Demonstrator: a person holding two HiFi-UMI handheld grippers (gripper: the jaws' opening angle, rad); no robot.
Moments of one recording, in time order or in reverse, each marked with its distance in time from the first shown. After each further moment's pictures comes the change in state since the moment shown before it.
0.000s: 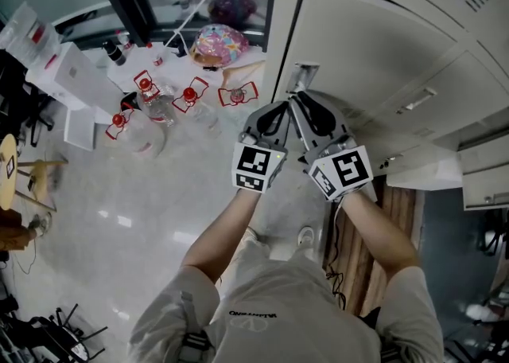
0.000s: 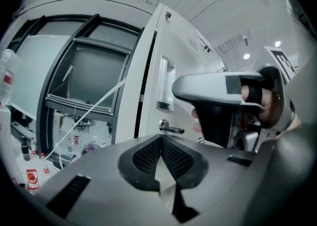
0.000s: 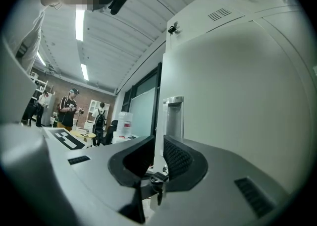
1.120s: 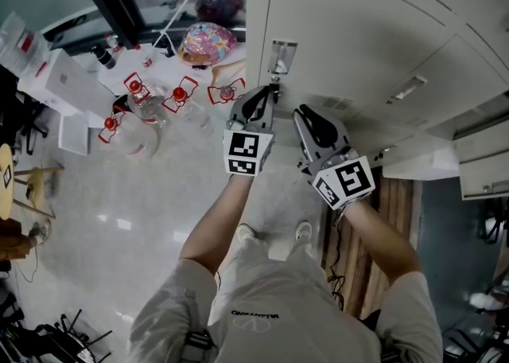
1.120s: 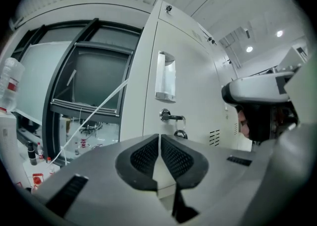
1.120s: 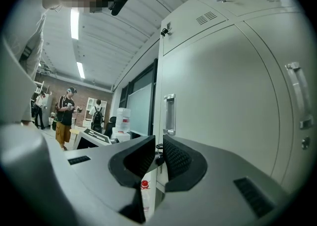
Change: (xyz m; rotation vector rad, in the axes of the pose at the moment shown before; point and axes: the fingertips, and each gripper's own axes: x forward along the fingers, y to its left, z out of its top) left arm 0.026 0.021 -0.015 0.043 0.000 0.077; right arm -0.049 -0.012 -0.025 0.034 0.061 -0.033
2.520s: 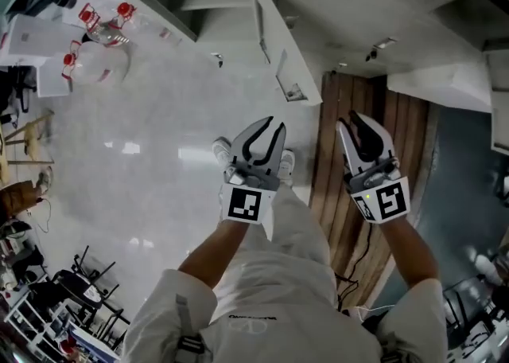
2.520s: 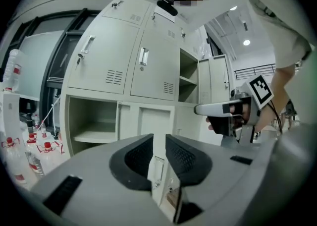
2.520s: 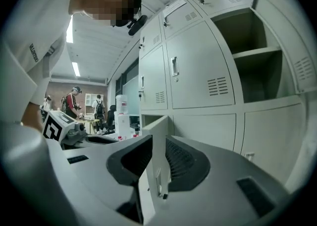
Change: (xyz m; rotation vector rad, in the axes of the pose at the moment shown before) left arm -0.113 -0.366 -0.190 -0.054 0.199 -0.070; right arm -0.365 -0.105 -0.209 0.134 0.170 -0.044
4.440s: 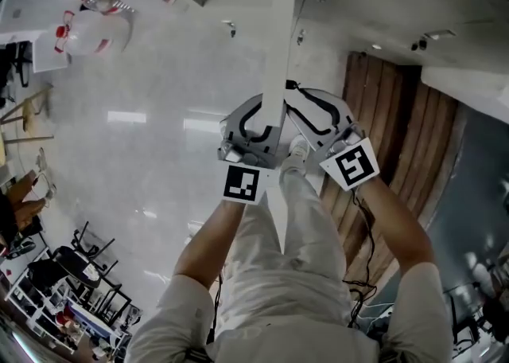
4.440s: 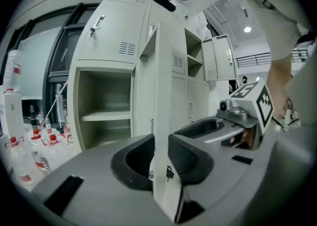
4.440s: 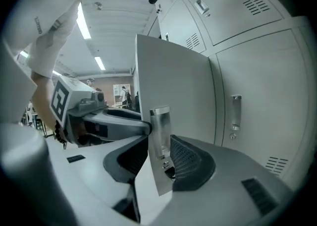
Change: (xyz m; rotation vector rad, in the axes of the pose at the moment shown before) left arm 0.022 0.062 -0.119 0.148 0.090 0.007; right arm 0.124 0.087 -0.176 -0.011 0.125 0.324
